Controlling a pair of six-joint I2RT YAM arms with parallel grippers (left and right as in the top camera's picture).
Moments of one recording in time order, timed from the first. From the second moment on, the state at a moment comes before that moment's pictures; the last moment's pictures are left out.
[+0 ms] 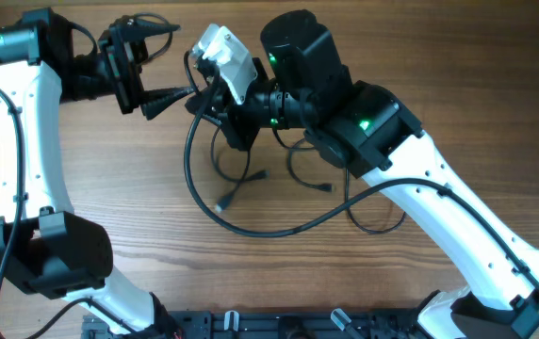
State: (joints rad) left arm 0.20 1.85 1.90 -1.66 1.54 -0.66; right arm 0.75 1.66 1.83 -0.67 -0.52 -0.02
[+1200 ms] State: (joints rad) left arm 0.21 1.85 1.90 -1.56 1.35 -0.67; right arm 0.76 1.66 1.83 -0.65 -0.56 0.17
